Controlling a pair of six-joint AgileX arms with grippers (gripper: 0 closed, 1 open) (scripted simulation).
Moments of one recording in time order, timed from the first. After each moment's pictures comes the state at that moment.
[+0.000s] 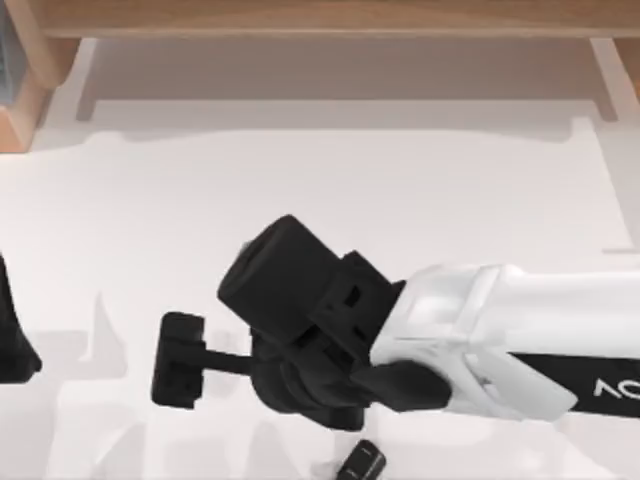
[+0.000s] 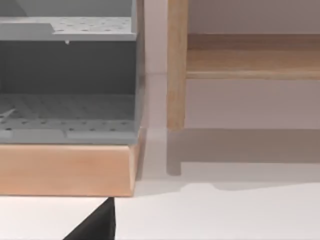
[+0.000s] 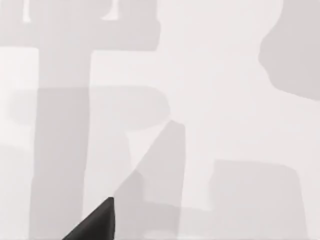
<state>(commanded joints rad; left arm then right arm) 0.00 0.00 0.00 0.00 0.00 0.00 1.08 1.79 1.13 -0.26 -0.01 1.08</state>
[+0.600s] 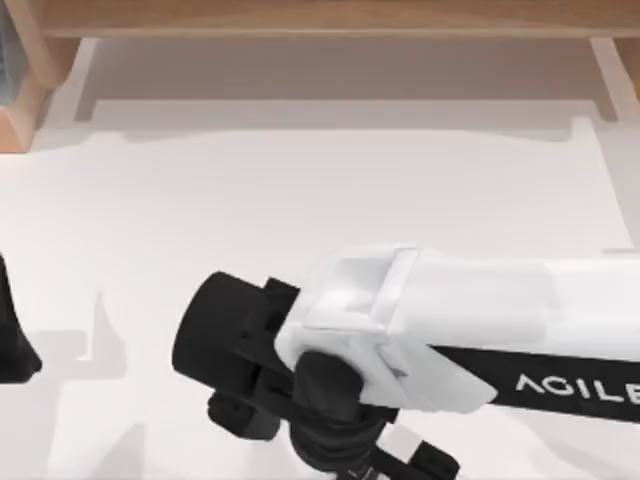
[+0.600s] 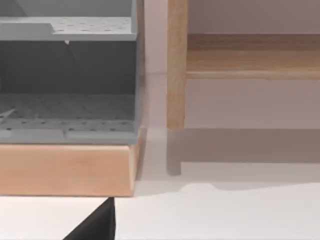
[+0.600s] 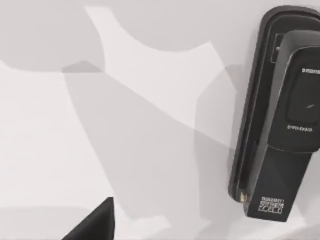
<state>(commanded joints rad) 0.00 0.00 0.00 0.00 0.00 0.00 1.15 1.89 1.37 -0.98 0.09 1.69</state>
